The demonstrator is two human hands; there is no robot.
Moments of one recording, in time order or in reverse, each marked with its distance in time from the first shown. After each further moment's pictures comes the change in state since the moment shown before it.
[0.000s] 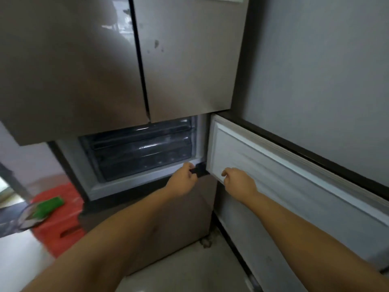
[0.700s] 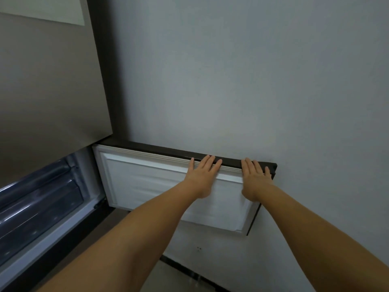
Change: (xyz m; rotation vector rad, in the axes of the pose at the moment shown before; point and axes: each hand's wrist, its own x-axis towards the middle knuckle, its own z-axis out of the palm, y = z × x) left_hand 0.012 0.229 0.140 0.767 -0.339 0.985; right_hand -0.138 0.155 -0.133 -0.479 -0.092 0.813
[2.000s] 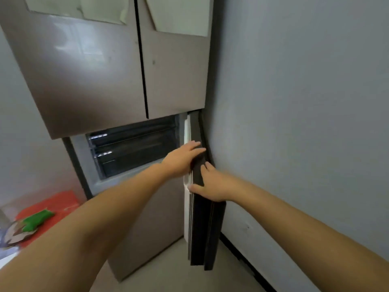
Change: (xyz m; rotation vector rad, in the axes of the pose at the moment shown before) left_hand -0.319 -0.010 -0.030 -0.014 0.202 -0.416; right_hand -0.291 -0.152 -0.025 0.183 -0.069 -0.869
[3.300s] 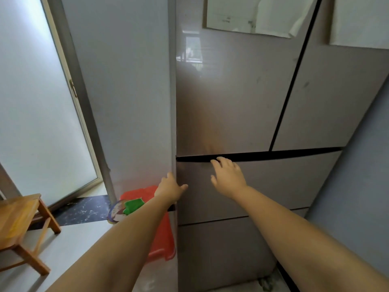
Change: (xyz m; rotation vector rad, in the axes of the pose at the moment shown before) left_hand -0.165 -0.308 0.015 -0.474 0.107 -1.198; right_hand 0.279 -0.229 0.025 -0.160 0.383 -0.430
